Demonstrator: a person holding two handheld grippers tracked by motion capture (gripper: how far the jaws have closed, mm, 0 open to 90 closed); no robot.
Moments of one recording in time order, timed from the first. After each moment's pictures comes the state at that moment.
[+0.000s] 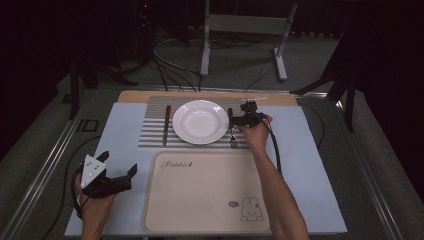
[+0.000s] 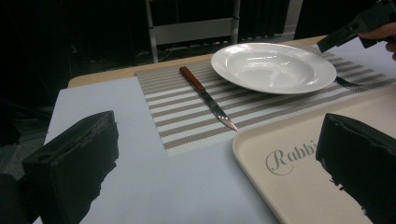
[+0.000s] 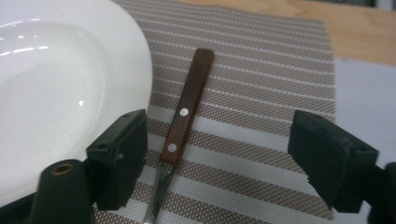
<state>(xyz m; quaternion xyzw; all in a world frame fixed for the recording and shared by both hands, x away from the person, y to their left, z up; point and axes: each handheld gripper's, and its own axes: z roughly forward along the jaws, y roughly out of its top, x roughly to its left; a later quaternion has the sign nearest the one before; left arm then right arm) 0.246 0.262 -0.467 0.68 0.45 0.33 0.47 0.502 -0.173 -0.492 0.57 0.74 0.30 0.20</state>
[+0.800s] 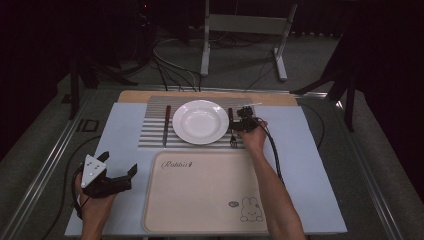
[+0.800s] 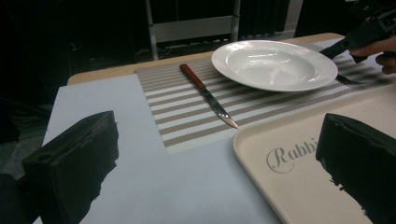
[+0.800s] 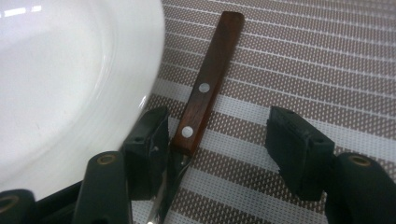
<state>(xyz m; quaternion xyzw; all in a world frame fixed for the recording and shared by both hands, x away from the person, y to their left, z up) 0.247 0.263 -0.468 0.68 0.45 0.33 0.47 0.504 -0.167 -0.519 0.55 0.76 0.30 0.17</state>
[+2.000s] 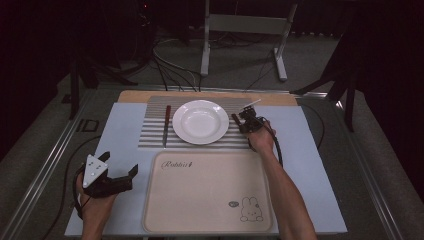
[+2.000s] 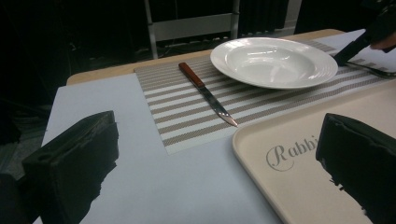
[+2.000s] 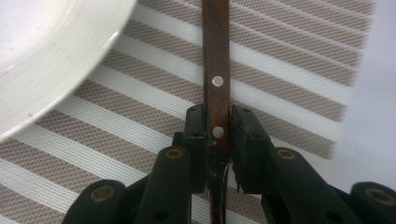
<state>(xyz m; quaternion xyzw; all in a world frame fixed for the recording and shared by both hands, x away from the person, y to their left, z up) 0.248 0.261 -0.469 0.69 0.45 0.33 0.46 0.492 -0.182 -0.498 0.54 0.80 0.21 0.15</state>
